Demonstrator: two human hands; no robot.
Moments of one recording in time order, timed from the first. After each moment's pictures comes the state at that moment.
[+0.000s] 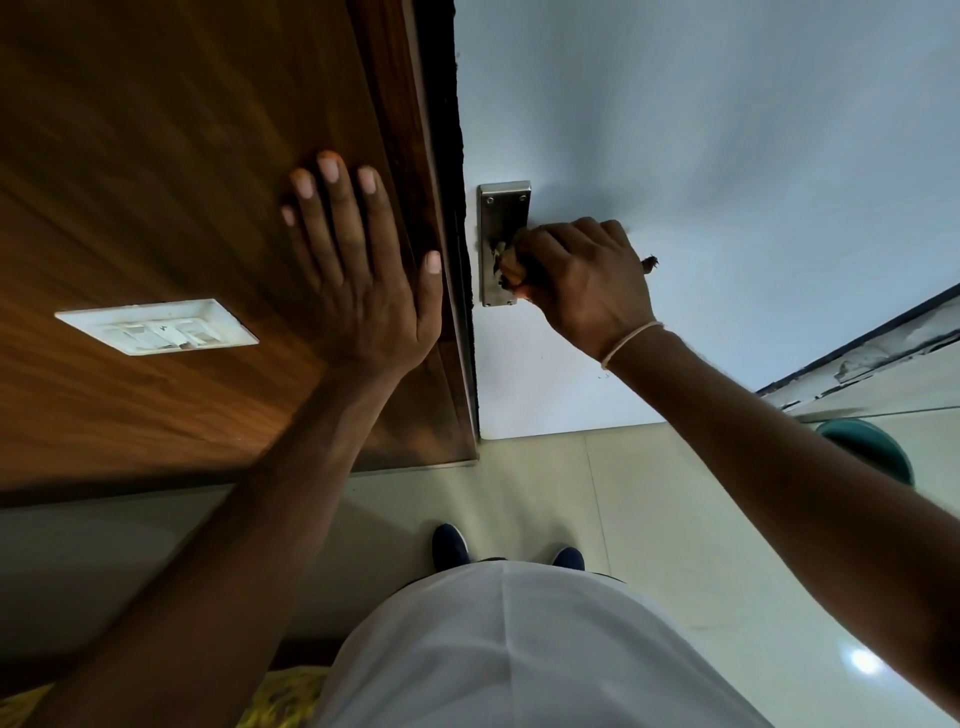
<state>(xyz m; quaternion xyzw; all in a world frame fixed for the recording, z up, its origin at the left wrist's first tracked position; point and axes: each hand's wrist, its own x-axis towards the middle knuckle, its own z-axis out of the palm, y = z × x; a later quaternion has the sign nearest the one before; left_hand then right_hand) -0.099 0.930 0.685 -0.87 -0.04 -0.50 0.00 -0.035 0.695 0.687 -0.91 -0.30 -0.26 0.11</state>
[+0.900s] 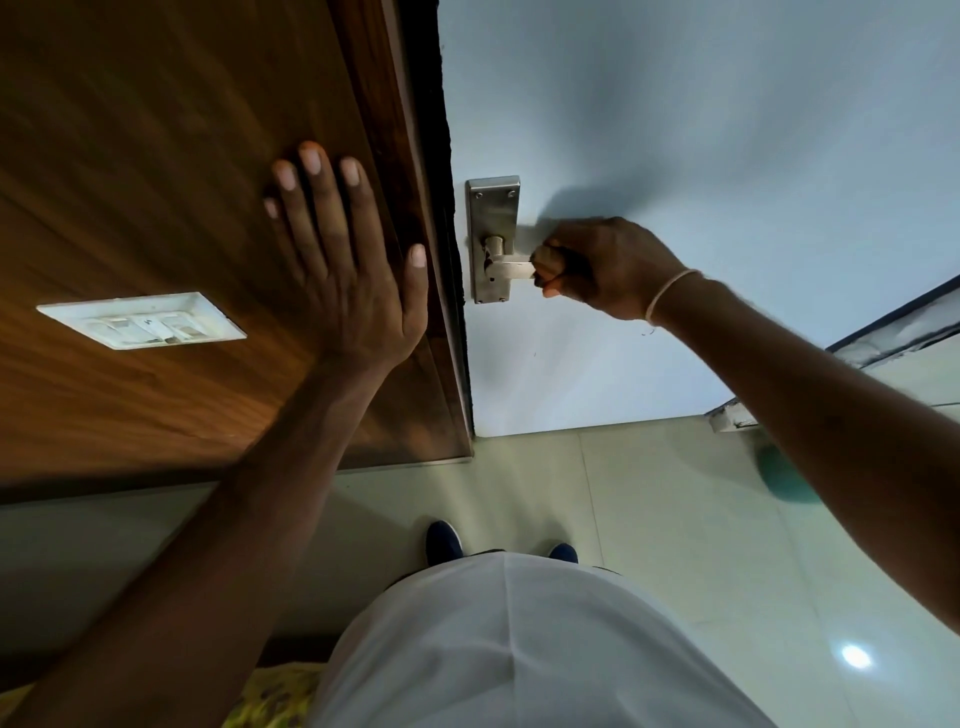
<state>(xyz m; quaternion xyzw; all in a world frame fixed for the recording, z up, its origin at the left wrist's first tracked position) -0.100 0.931 0.686 -0.87 -0.04 -0.49 -0.01 0.000 0.653 0.703 -0.91 -0.34 0.01 0.22</state>
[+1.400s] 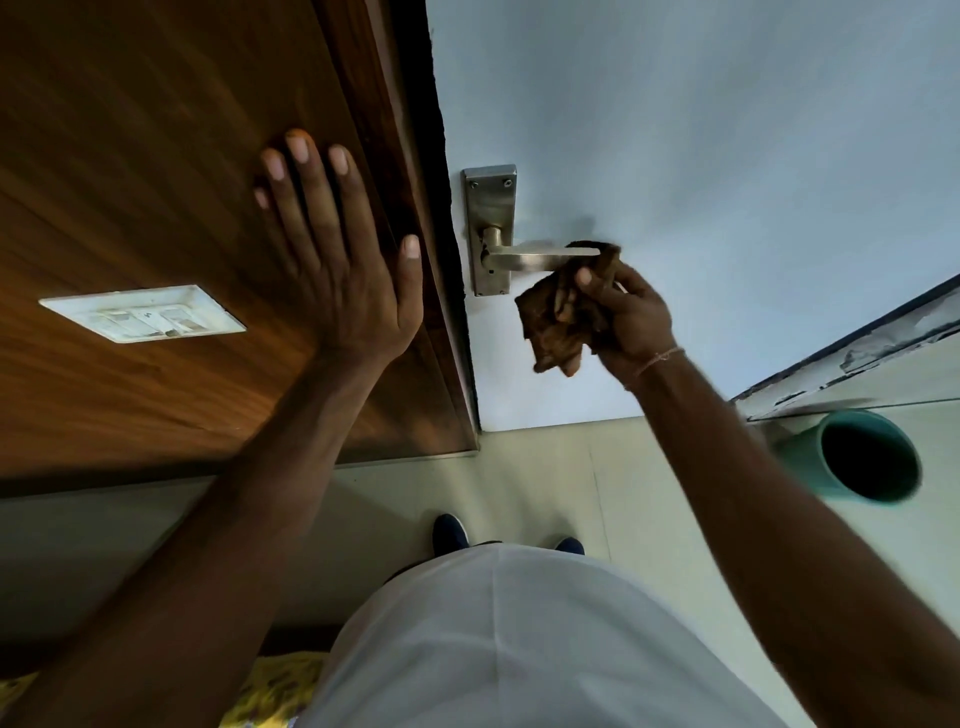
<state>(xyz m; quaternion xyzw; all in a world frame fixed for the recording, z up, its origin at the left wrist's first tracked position) -0.102 0.927 0.690 -0.87 -0.04 -0.49 -0.01 -0.054 0.649 0.638 -0.52 0.04 0.16 0.84</state>
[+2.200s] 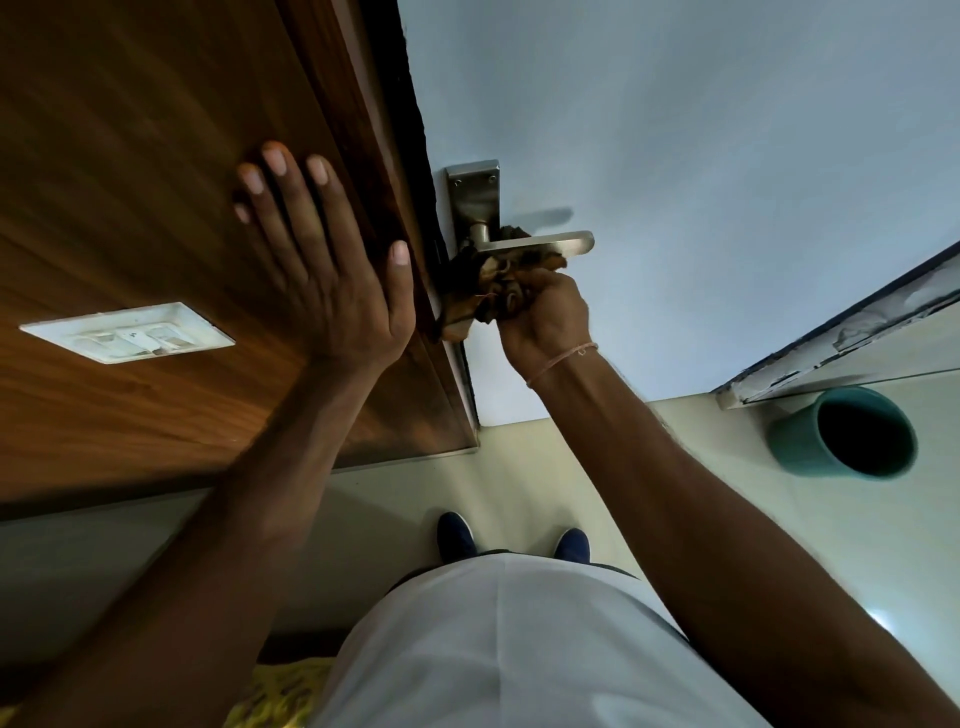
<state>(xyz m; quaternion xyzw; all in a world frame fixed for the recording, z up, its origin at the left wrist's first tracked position) -0.099 0.927 0.687 -0.87 -0.03 -0.50 -0.03 -0.065 0.753 0.664 -0.26 0.26 0.09 0.92</state>
